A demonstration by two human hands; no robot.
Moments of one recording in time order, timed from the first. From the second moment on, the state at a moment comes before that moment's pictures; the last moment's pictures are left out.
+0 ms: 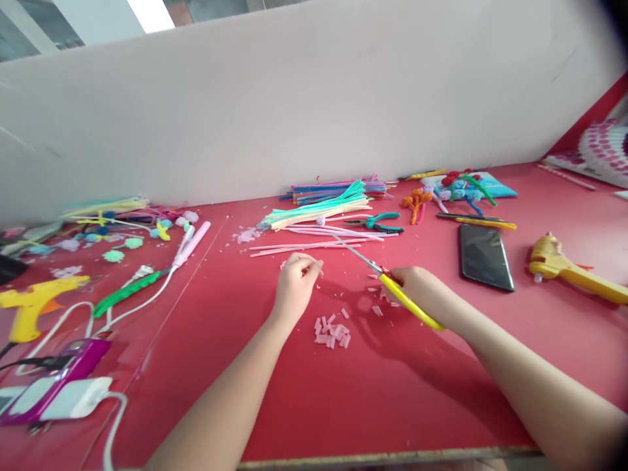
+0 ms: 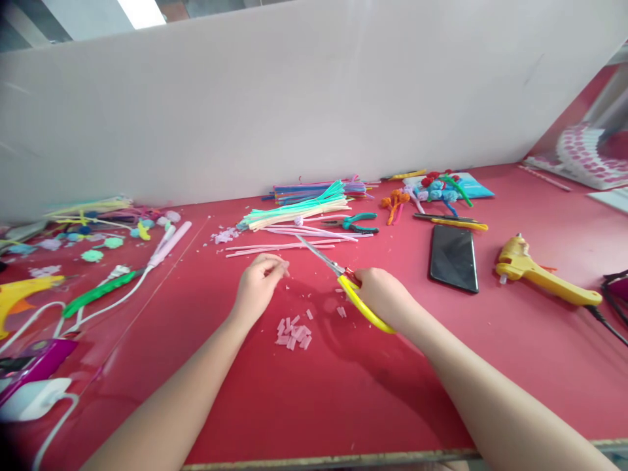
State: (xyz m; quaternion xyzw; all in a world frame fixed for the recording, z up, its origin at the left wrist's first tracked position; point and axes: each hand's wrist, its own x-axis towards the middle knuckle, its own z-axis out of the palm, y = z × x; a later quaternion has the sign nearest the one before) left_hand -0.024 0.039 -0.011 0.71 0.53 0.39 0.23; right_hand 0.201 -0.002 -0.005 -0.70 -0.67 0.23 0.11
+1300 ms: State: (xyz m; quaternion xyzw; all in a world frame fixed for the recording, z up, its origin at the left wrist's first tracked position) left_hand -0.008 0.018 -0.002 0.72 0.52 0.38 0.27; right_hand 0.178 -0.021 0.006 -0.62 -0.59 0.42 0.29
